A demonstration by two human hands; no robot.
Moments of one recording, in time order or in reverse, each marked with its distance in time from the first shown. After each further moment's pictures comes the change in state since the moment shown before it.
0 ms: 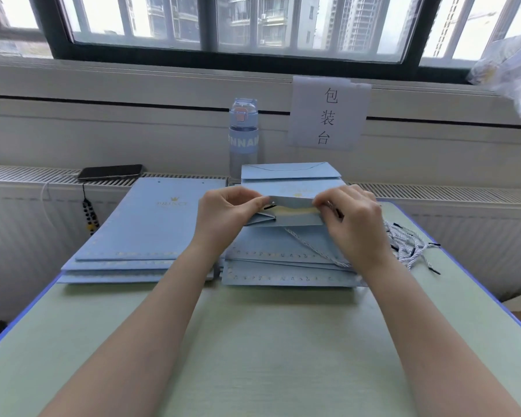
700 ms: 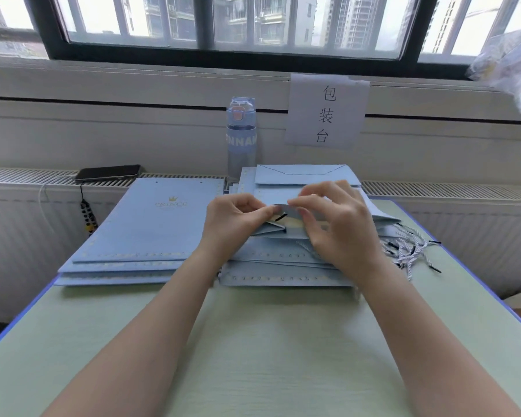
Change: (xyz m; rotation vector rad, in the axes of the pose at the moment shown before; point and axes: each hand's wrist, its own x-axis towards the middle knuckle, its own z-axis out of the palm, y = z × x) left_hand -0.005 -0.007 0.009 0.059 -0.084 0.036; right_hand 0.003 -0.024 -0.001 0.009 -0.074 -0.094
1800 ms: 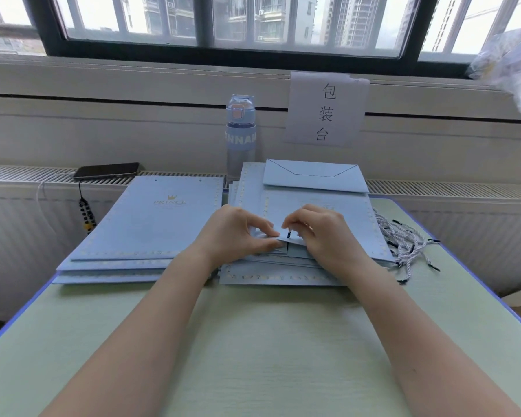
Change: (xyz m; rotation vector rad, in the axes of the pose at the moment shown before) left_hand 0.001 -0.017 -0.011 0.444 -0.342 0.204; right_hand -0.012 0.006 0.017 0.233 -0.386 0.263
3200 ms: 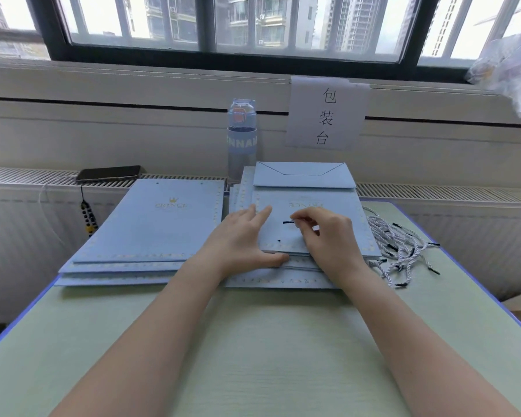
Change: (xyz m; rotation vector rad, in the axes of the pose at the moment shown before) left_hand 0.002 0.004 0.010 0.364 -0.175 -0.129; right_hand 0.000 0.000 0.008 0.035 0.238 0.096
